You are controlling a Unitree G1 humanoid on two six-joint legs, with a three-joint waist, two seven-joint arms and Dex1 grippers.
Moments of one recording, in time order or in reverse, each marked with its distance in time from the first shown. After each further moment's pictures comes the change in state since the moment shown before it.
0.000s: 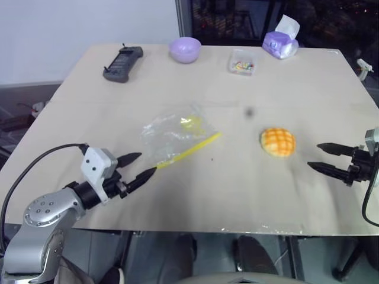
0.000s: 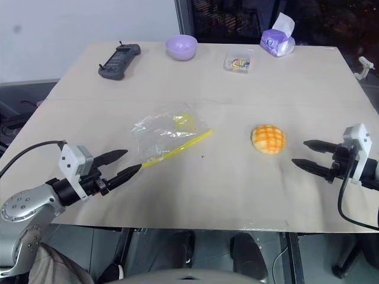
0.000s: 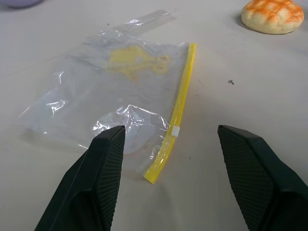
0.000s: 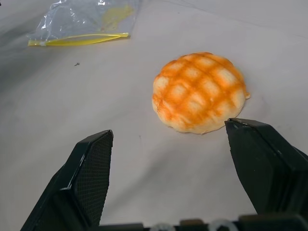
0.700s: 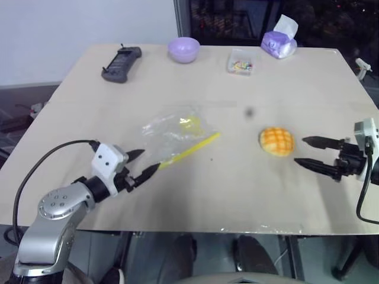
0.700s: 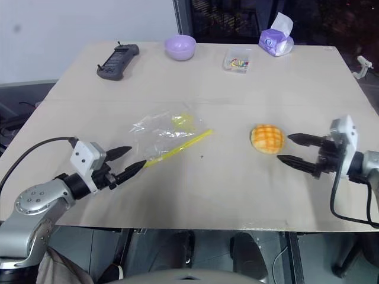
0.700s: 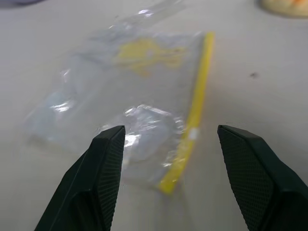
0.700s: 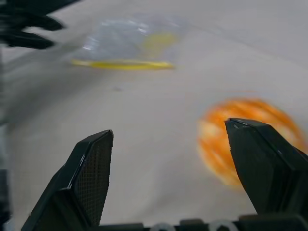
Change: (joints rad) left arm -0.091 0.000 -0.086 0.058 0.114 -0.003 0.108; right arm -0.051 0.035 0.052 -0.238 0.087 0.113 -0.043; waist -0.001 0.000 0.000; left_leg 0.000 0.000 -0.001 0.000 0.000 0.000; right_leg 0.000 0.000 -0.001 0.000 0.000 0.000
